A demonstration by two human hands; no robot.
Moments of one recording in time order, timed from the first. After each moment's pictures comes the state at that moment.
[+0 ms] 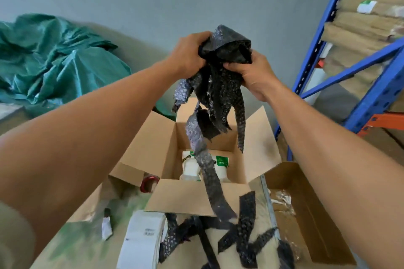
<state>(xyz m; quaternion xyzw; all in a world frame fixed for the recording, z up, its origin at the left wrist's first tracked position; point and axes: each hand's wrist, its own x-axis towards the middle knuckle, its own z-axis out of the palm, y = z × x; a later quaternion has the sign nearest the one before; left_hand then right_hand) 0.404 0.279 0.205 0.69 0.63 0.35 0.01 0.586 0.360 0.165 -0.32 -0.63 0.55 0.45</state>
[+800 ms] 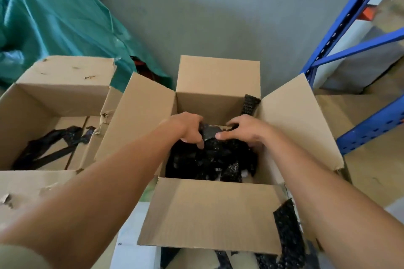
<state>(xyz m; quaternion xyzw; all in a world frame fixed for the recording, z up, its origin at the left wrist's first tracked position) 0.354 0.329 -0.081 0.63 0.73 -0.08 0.25 0.549 0.396 -0.074 -0.53 -0.76 0.35 -0.10</state>
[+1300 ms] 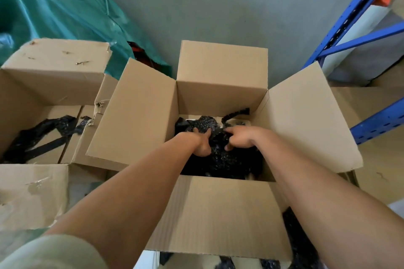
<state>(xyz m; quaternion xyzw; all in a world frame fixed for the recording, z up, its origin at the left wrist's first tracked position) 0.384 0.336 -0.166 0.56 0.70 -0.20 0.39 0.533 0.402 -0.128 -0.48 -0.78 0.29 -0.27</state>
